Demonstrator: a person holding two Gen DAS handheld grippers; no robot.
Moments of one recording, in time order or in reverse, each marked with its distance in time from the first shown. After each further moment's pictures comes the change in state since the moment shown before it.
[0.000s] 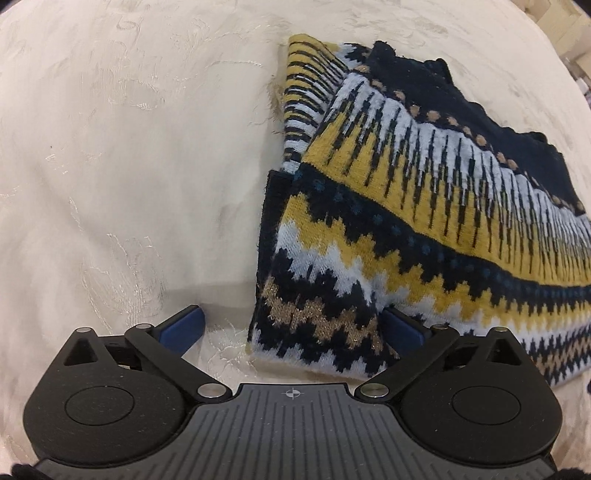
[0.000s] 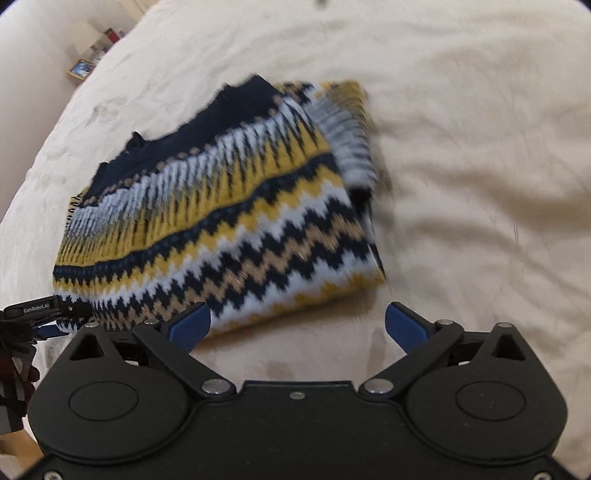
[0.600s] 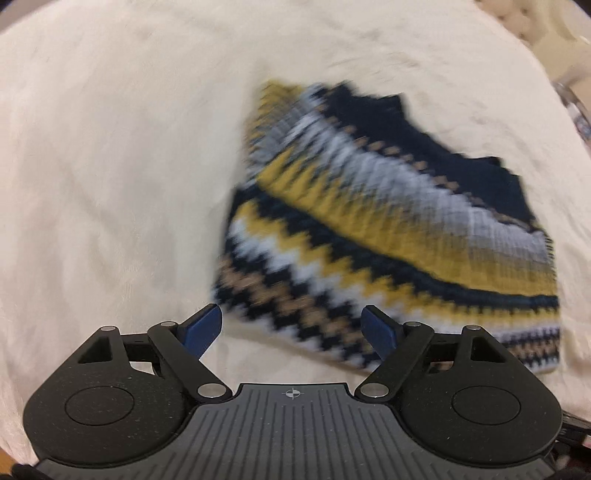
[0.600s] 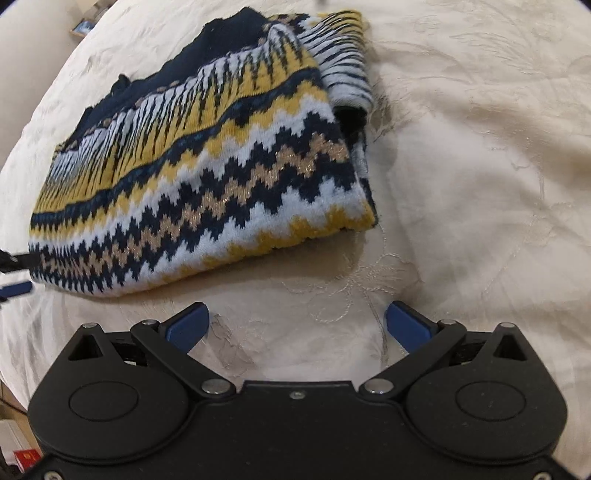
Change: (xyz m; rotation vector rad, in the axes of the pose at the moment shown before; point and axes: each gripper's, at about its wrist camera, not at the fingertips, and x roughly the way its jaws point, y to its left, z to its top) left arm -0.067 -0.038 -0.010 -0.029 -0.067 -0.030; right arm 0.032 -0.014 -0.015 -0.093 0.116 0.006
